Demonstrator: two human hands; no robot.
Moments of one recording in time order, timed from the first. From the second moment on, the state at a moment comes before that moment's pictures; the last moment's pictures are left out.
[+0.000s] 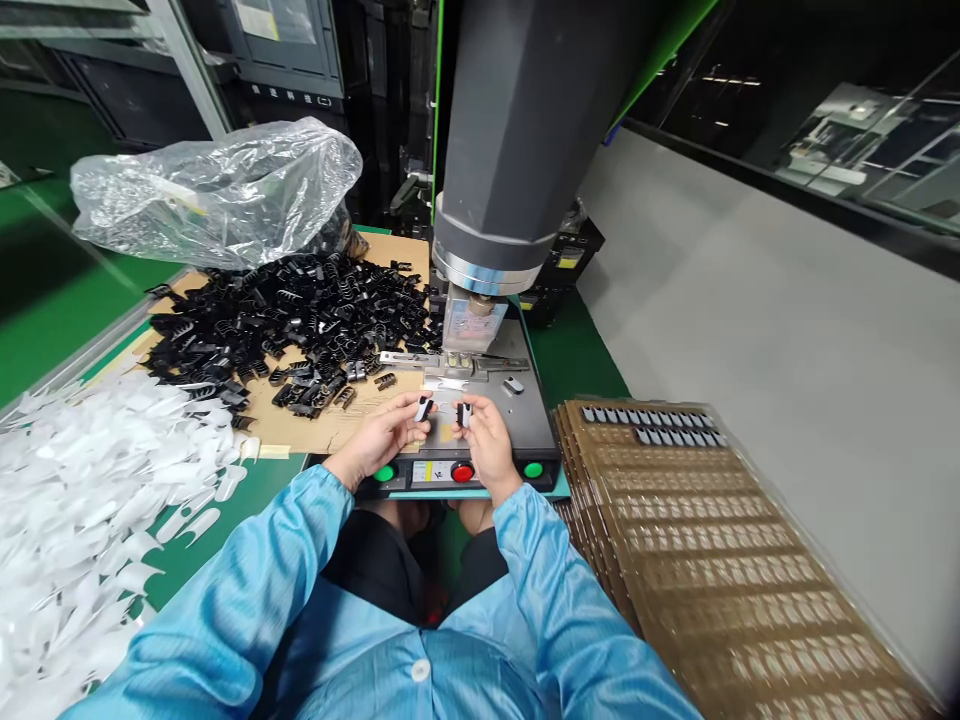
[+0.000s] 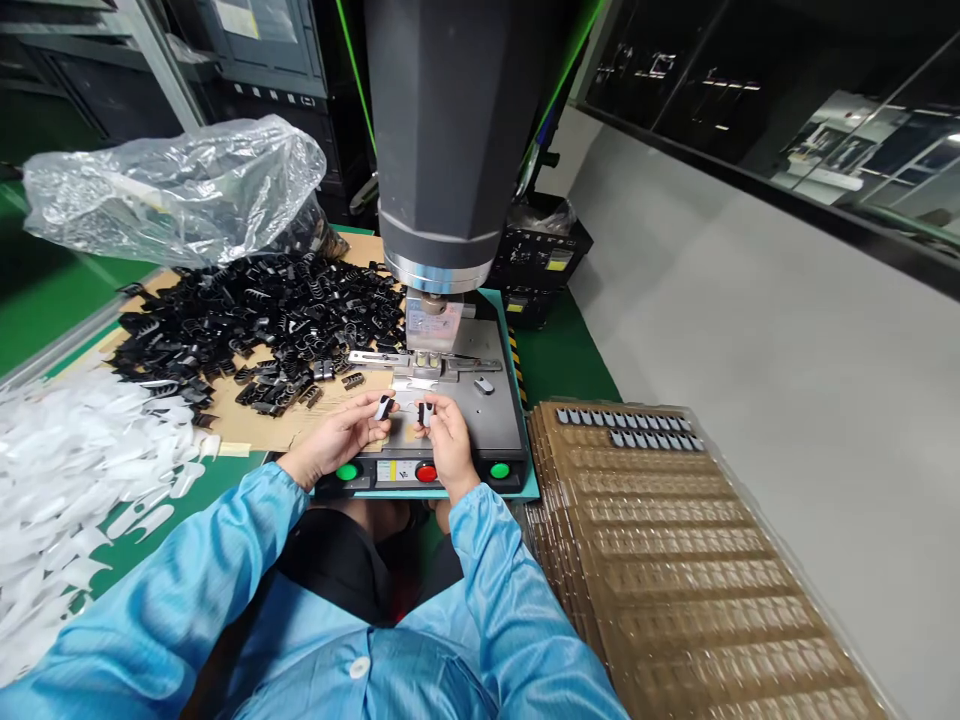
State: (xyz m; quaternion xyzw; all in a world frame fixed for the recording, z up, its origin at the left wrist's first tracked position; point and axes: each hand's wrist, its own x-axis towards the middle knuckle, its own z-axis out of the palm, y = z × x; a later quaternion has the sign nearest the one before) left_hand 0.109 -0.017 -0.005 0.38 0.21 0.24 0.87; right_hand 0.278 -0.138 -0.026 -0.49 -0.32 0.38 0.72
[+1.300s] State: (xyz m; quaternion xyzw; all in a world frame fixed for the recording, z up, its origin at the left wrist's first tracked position) left_hand 0.104 -0.033 -0.013 0.48 0.28 0.24 0.80; right_hand 0.560 -0.331 -0.035 -0.98 -0.06 -0.03 0.19
